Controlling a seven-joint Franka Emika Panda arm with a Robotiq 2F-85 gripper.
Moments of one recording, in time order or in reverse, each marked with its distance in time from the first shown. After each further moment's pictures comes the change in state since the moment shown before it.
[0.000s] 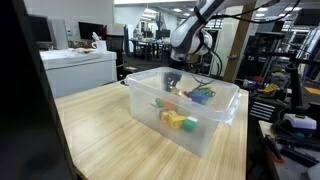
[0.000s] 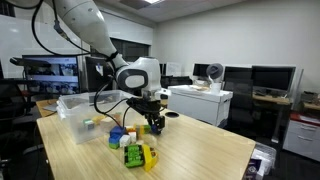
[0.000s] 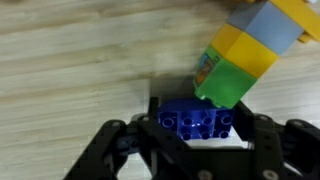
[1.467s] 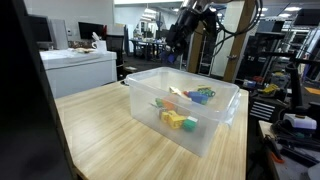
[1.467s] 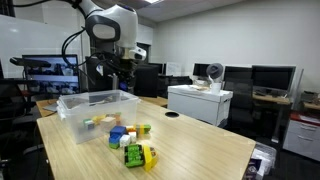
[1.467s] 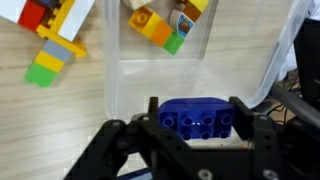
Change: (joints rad) arm 0.099 -0.529 0.024 -0.219 0.341 -0.382 -0.238
